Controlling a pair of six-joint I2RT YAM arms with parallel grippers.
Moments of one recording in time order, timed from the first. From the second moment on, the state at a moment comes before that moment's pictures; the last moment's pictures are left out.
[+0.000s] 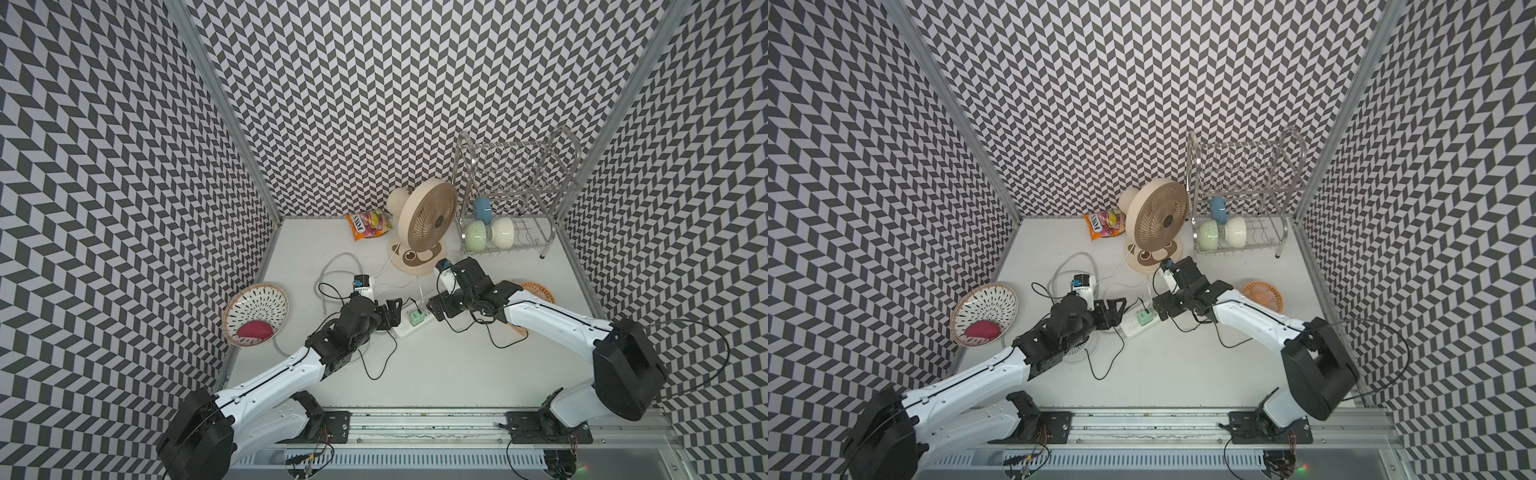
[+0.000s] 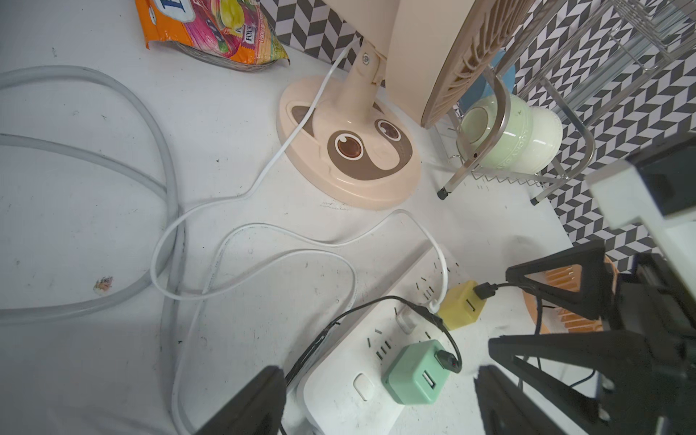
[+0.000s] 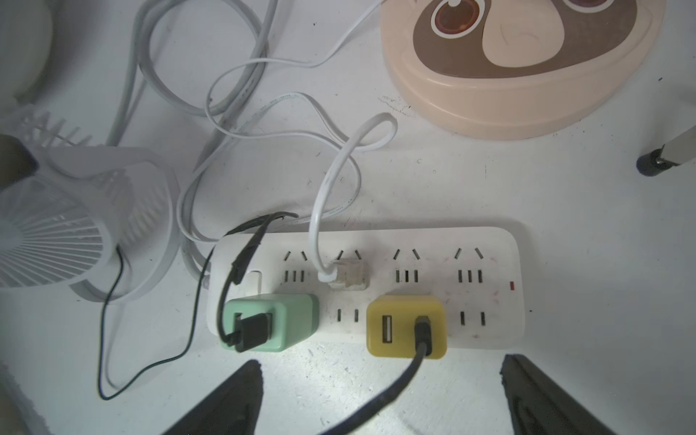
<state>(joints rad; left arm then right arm) -0.72 1.03 0.51 0.05 -0.19 -0.65 0.66 1.54 1.03 -0.40 -0.08 0.15</state>
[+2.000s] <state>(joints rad) -0.81 1.39 0.63 -0.07 -0.18 -0.57 0.70 1.71 1.11 -0.44 0.01 0.13</state>
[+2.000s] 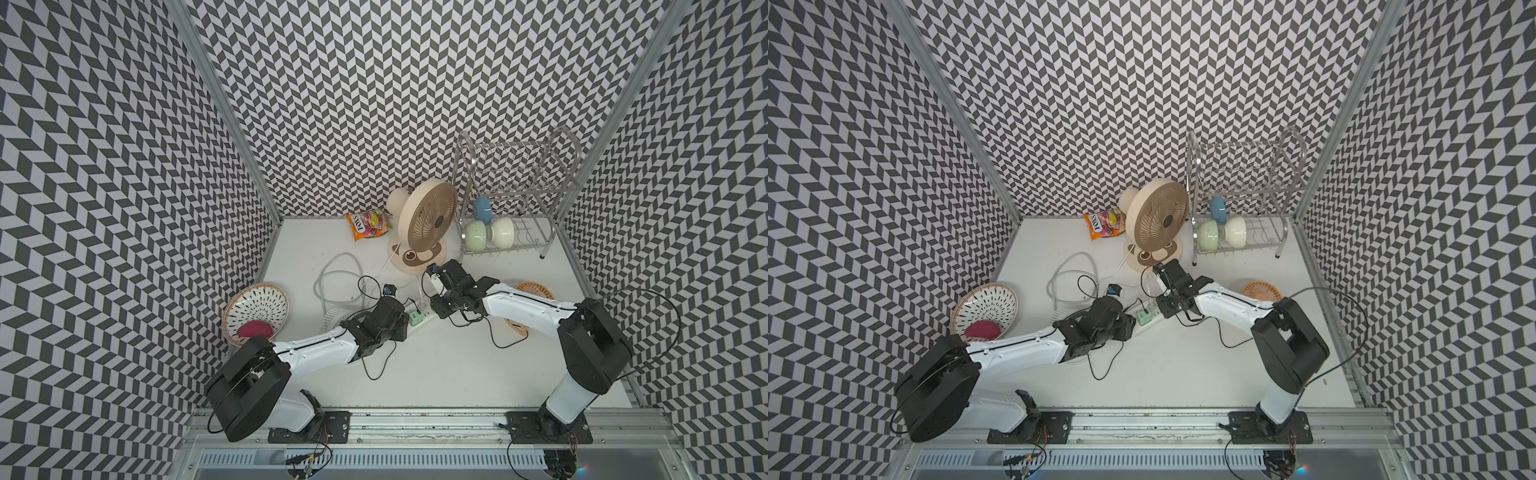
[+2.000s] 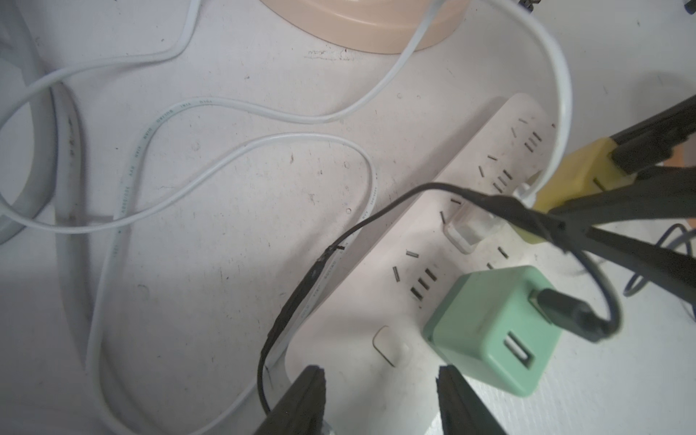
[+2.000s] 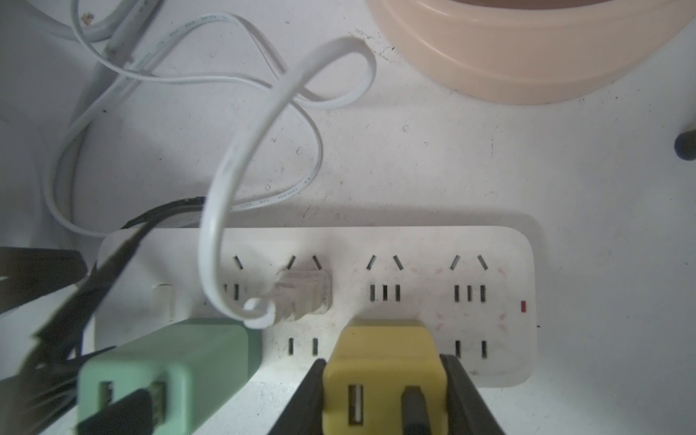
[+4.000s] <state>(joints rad) -0.82 1.48 0.64 0.00 -0.19 -0.55 0.77 1.66 1.06 -0.43 0.12 0.21</state>
